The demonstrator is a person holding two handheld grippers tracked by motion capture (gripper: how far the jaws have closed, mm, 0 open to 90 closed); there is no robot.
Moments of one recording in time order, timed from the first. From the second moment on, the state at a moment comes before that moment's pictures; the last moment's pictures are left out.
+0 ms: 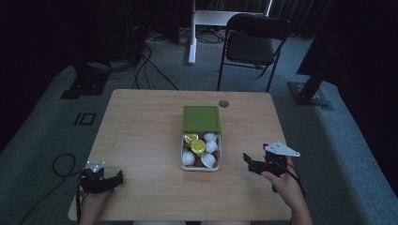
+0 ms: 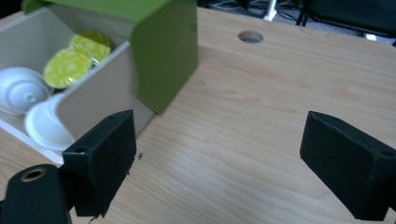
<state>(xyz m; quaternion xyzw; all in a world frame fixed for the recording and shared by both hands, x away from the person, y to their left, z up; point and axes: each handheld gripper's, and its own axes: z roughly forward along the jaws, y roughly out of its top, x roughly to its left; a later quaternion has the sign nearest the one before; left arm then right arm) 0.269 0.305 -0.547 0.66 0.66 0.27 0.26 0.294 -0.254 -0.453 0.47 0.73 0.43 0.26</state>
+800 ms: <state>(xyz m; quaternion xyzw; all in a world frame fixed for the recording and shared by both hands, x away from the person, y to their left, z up) 0.269 0.305 -0.547 0.66 0.66 0.27 0.26 0.299 -0.181 -0.417 0.37 0.76 0.46 0.25</state>
